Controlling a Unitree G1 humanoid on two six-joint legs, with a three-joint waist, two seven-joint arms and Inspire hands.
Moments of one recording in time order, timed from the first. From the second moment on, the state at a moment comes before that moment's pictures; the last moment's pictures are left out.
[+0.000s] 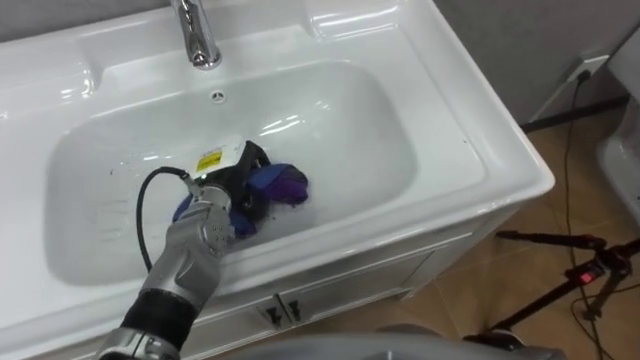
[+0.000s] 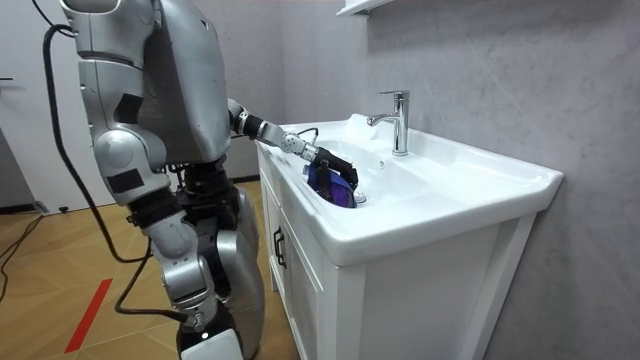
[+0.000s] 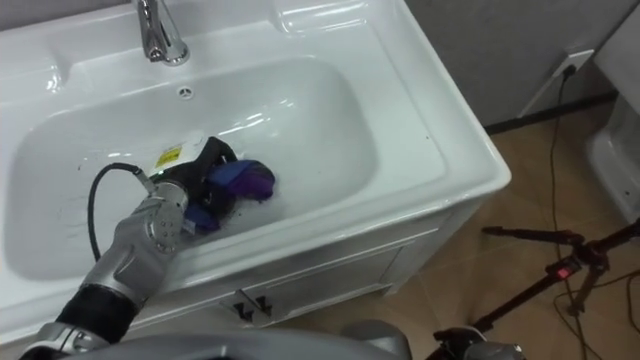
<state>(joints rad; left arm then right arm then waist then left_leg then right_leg) -0.05 0.20 -0.28 0.41 0.87 0.21 -0.01 0.09 -0.26 0.06 1.10 -0.36 0.21 0.22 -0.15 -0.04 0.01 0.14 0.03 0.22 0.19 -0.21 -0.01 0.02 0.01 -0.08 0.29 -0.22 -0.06</state>
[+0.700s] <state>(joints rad) -0.11 0.18 -0.30 0.43 0.86 0.26 -0.05 0.09 -0.26 0.07 1.13 -0.36 0.21 0.19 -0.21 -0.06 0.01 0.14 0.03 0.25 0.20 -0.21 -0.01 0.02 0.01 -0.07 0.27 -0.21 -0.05</state>
